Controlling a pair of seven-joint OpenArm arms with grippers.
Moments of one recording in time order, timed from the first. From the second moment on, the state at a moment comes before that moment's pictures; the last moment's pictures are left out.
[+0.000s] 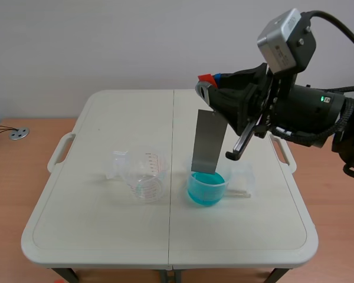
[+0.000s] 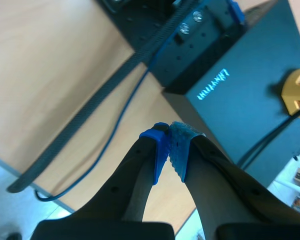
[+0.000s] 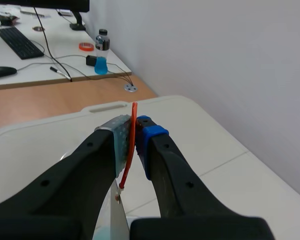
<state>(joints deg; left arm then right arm) 55.6 -32.3 9.9 64.6 6.8 -30.5 -25.5 1.2 23.9 -10.2 90.7 2.6 45.4 19.6</state>
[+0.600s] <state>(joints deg) 55.6 -38.0 -17.8 64.6 6.5 -30.6 -30.2 1.2 24.0 -7.9 98.7 11.5 45.4 10.9</state>
